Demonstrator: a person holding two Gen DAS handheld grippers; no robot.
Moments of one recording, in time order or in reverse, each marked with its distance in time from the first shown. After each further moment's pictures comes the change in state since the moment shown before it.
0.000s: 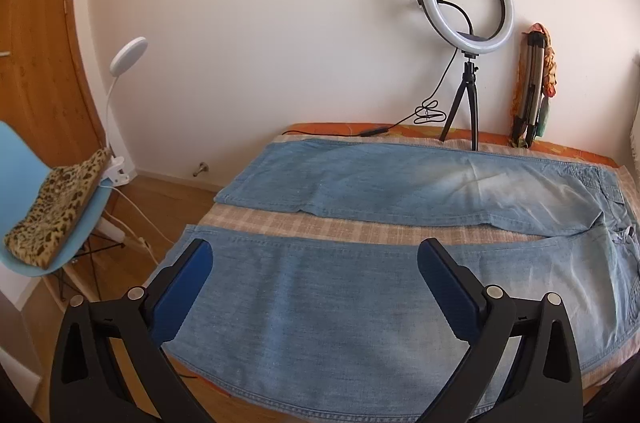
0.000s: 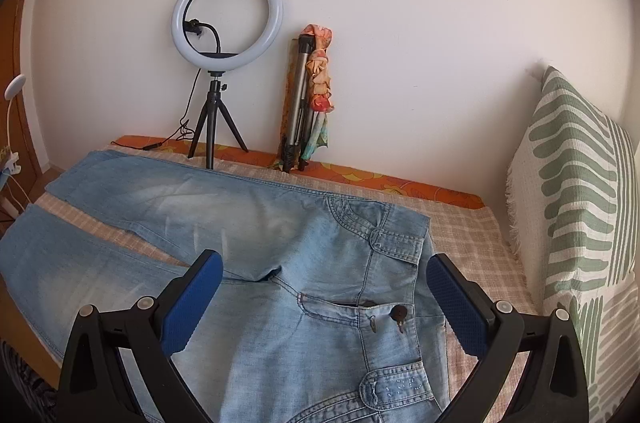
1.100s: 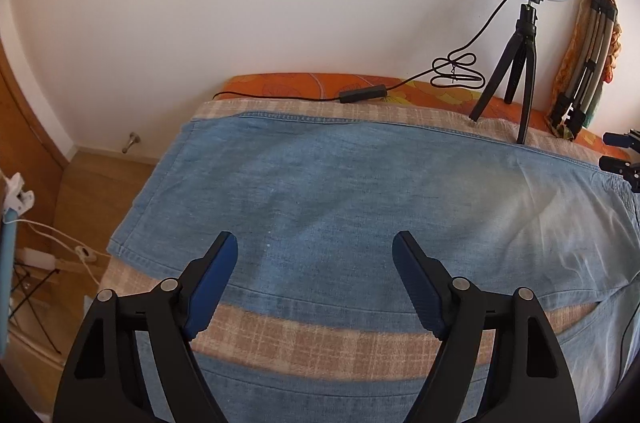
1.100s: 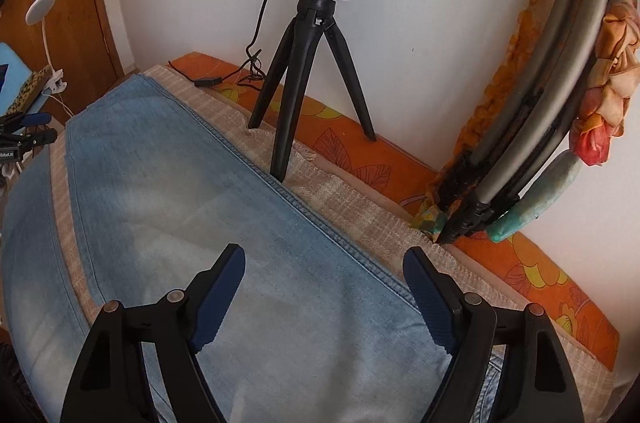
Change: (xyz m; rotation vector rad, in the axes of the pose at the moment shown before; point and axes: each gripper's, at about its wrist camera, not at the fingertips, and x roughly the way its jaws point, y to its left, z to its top) left arm 0.238 -0.025 0.079 0.037 0.291 -0.145; right arm 0.332 0.125 0.098 -0.325 0.293 0.449
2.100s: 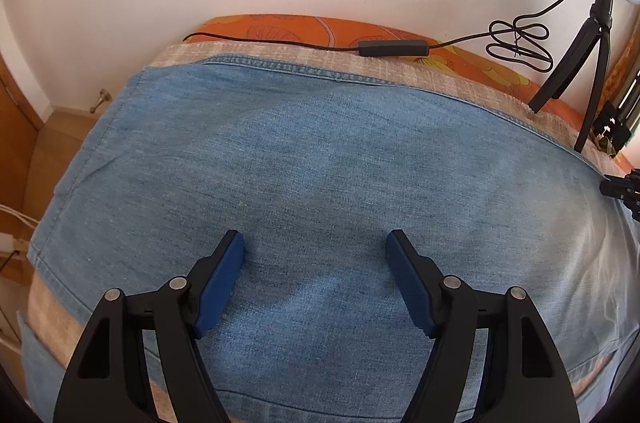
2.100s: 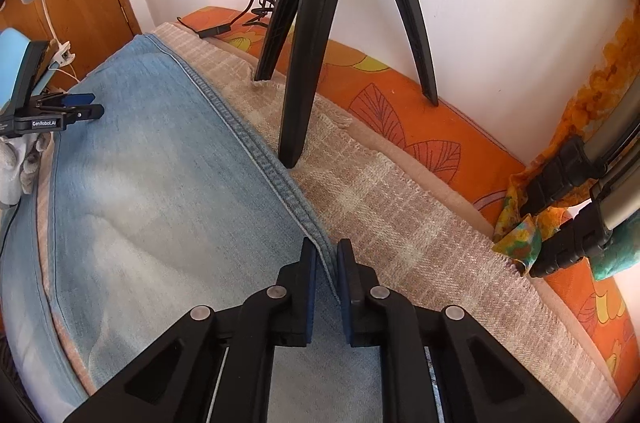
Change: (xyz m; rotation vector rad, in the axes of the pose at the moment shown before) left arm 0.104 0.012 0.014 -0.084 0.129 -0.044; right arm 0.075 0.016 0.009 -0.062 0.079 0.081
